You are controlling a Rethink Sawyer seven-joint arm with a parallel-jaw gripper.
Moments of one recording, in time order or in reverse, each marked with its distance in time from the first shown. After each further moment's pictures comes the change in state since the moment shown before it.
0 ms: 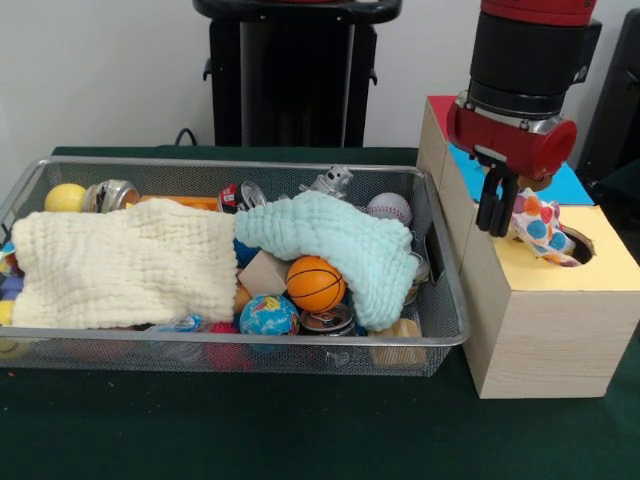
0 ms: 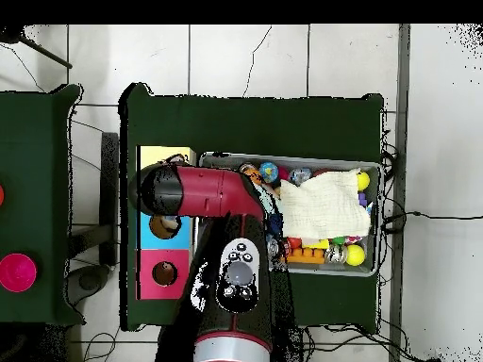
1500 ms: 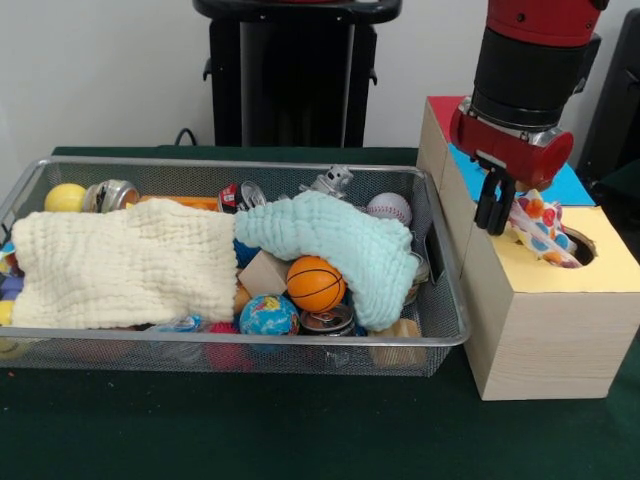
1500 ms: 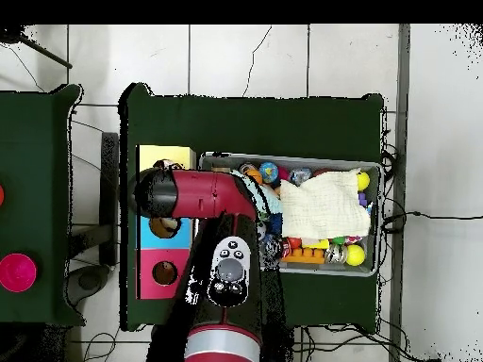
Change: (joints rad) arm 0.025 0.034 -0.014 -0.015 -0.001 0.066 0.000
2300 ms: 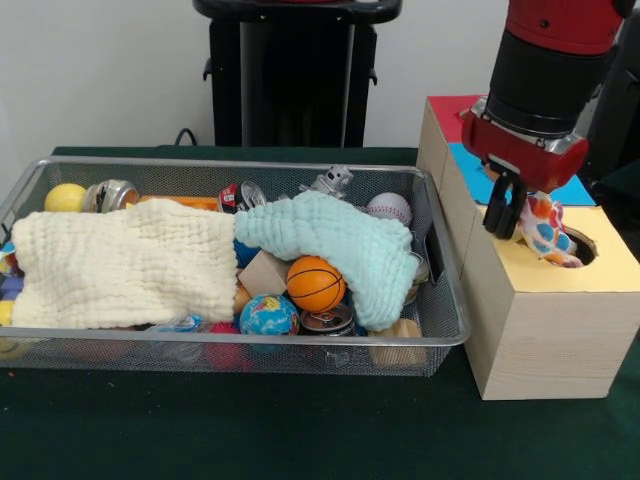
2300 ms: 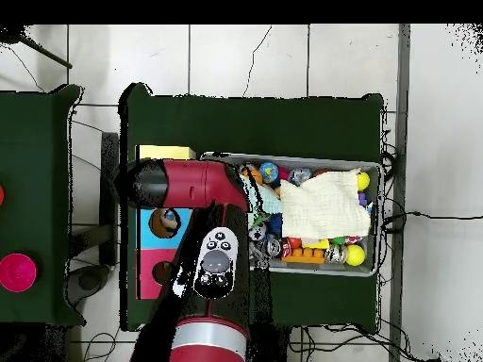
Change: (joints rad) arm 0.033 0.041 -0.034 -0.087 0.000 0.082 0.000
